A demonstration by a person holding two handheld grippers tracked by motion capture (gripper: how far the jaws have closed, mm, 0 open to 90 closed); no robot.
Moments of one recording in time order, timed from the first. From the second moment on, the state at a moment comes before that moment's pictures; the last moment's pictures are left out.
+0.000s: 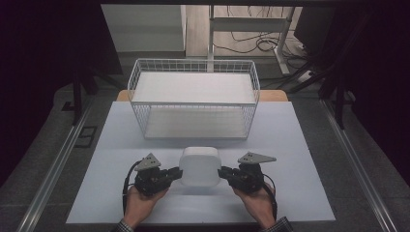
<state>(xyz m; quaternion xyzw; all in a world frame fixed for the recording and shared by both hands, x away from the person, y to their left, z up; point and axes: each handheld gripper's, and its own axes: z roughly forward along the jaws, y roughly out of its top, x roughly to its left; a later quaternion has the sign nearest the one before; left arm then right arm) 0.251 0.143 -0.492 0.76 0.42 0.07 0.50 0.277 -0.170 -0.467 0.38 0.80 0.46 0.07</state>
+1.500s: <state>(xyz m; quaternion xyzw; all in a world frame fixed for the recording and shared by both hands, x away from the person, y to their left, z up) 0.370 0.152 -0.485 0.75 0.45 0.09 0.48 0.395 -0.144 -0.468 0.41 0.78 0.46 0.10</state>
